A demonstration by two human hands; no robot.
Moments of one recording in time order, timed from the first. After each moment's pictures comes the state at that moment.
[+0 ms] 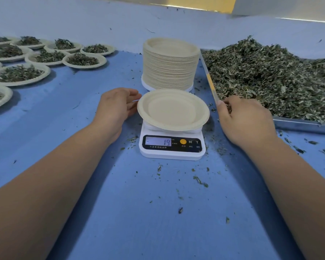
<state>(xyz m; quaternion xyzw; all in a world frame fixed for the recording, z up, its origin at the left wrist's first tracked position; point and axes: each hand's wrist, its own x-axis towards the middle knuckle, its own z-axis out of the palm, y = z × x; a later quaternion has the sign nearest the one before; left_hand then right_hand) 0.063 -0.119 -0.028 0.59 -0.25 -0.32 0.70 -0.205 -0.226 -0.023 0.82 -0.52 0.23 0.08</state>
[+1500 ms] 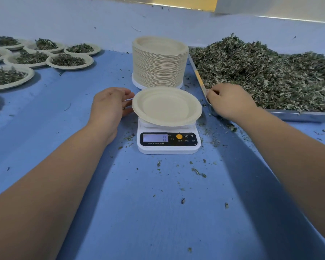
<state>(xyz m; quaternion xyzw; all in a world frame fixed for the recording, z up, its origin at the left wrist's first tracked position) 0.064 -0.119 -0.031 0.59 -0.25 -0.32 0.70 -0.197 -0.281 -0.012 0.85 -0.49 0.19 -0.03</state>
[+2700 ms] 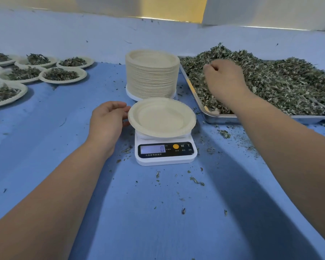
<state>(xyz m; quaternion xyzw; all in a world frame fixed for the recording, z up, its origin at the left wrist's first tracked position) 0.068 -0.121 -0.039 0.61 -0.30 -0.29 0.68 -0.171 -0.268 0.050 0.78 -0.49 0.39 -0.10</state>
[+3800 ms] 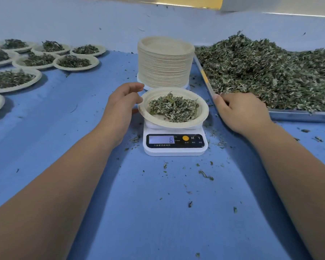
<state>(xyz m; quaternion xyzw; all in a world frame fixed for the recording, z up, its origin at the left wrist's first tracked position) 0.060 -0.115 -0.033 0.58 -0.40 -0.30 0.64 -0.207 -0.253 -0.026 0.84 -0.49 0.22 0.08</state>
